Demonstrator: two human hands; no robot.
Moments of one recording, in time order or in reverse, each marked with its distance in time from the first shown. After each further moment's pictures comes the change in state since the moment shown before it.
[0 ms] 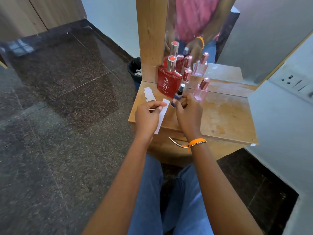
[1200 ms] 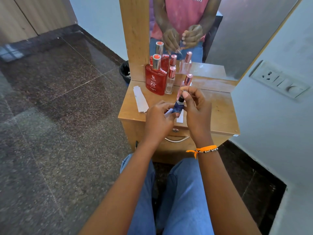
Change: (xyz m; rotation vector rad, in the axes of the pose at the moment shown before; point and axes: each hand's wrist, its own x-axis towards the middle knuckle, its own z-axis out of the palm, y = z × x) left_hand -0.043 0.017 0.037 0.250 -0.143 0.331; right_hand -0.024 -0.011 -0.065 0.397 0.031 -0.038
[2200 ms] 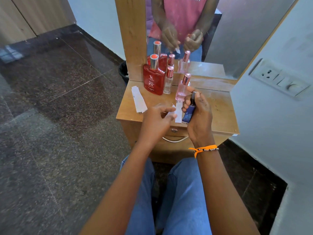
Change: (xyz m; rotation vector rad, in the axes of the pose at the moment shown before) left_hand -0.003 0.008 -0.007 -0.104 -0.094 -0.143; right_hand 0.005 0.022 -0.009 0.680 -0.102 0.199
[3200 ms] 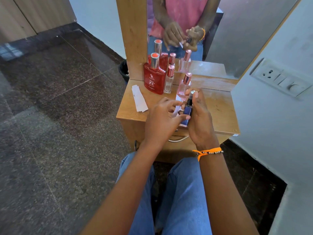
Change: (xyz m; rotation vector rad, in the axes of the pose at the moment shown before) left_hand -0.004 0.010 0.010 0.128 0.083 0.138; right_hand -0.014 -0.016 0.009 -0.029 -0.114 0.180
